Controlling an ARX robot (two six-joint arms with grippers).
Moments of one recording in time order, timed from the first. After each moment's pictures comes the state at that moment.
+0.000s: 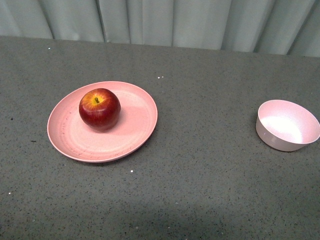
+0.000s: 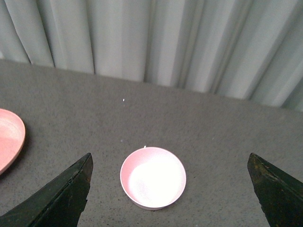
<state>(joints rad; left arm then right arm) 0.00 0.00 0.02 0.00 0.00 0.00 0.02 0.92 0.21 0.49 -0.06 -0.12</state>
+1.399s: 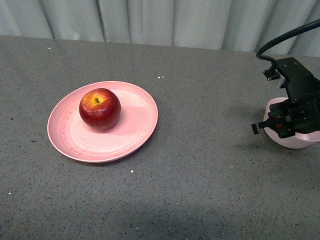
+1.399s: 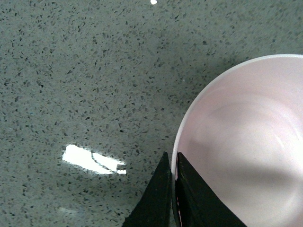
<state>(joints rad) 0.00 0.00 0.02 0.00 0.00 0.00 0.10 2.10 0.93 0.23 -0.08 -0.20</state>
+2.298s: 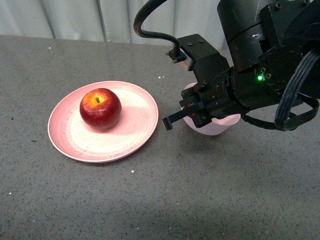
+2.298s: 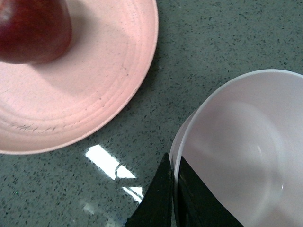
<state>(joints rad) 0.00 0.00 0.02 0.00 0.00 0.00 0.44 2.09 1.06 0.18 -0.14 -0.12</state>
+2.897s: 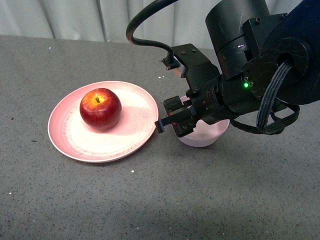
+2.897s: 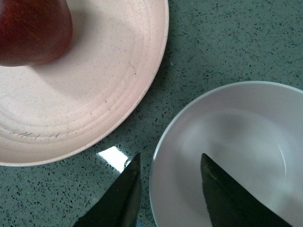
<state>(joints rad) 0.00 0.00 0.02 0.00 0.00 0.00 0.45 2.13 1.08 0.18 -0.18 -0.07</state>
